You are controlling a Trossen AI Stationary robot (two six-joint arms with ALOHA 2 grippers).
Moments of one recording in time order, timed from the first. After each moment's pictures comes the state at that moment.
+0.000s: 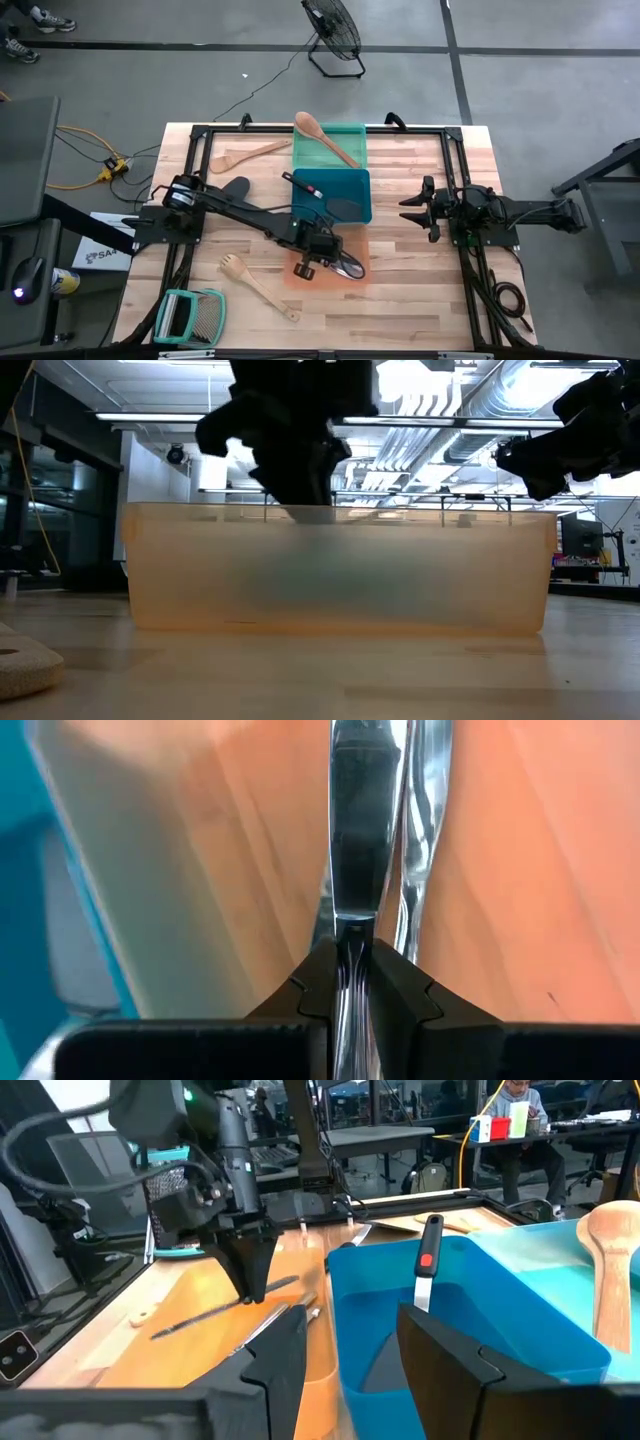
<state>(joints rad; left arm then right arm) -0.25 1.97 1.54 -0.73 -0.18 0.18 -0.03 0.08 0.02 0.01 -0.03 0.13</state>
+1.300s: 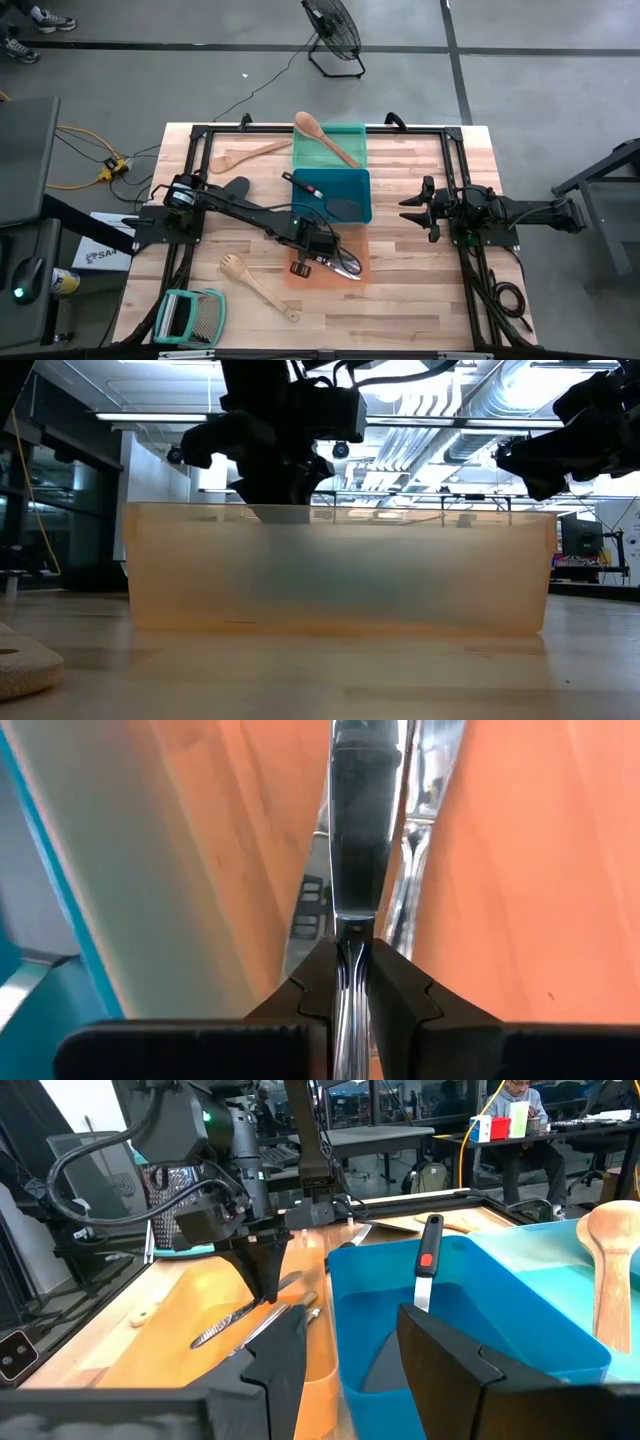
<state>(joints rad) -0.23 1.97 1.52 -0.79 -0.15 0.12 -0.03 0.08 0.02 0.01 -0.03 0.13</state>
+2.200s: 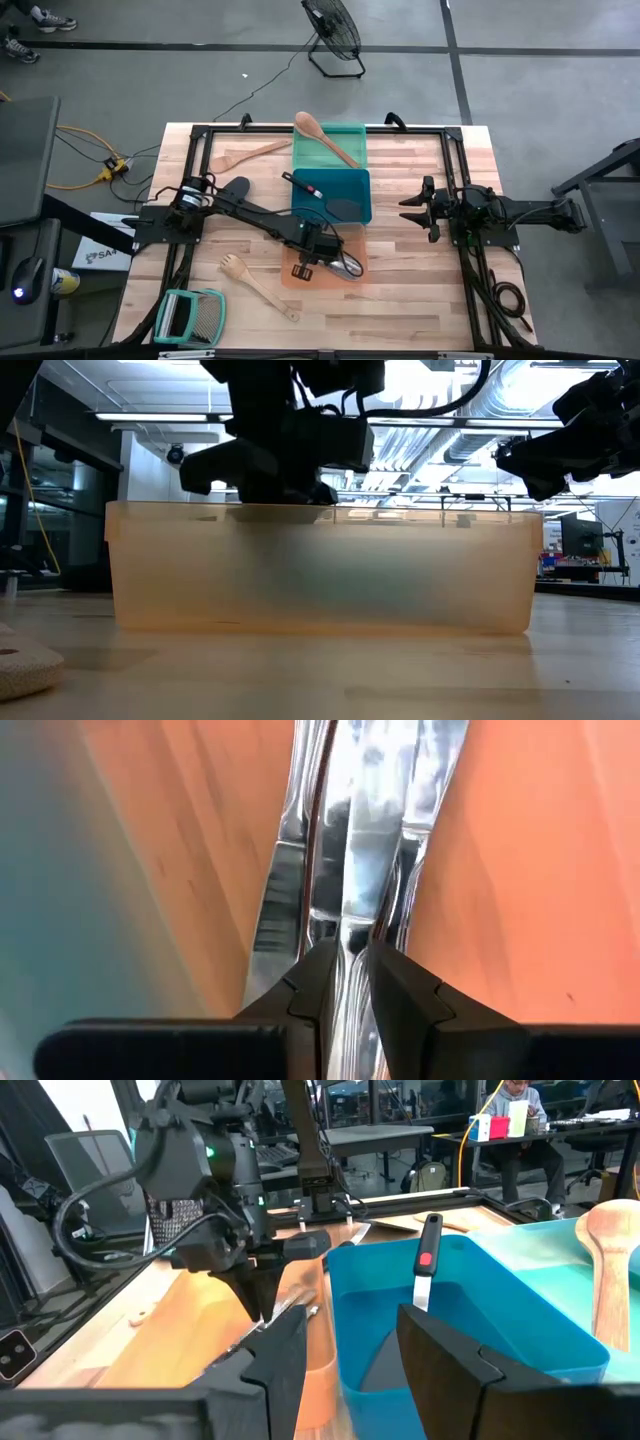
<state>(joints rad) -0.23 2.04 1.53 -0.77 -0.09 0.11 -0.03 0.08 0.02 0.01 -0.03 0.13</state>
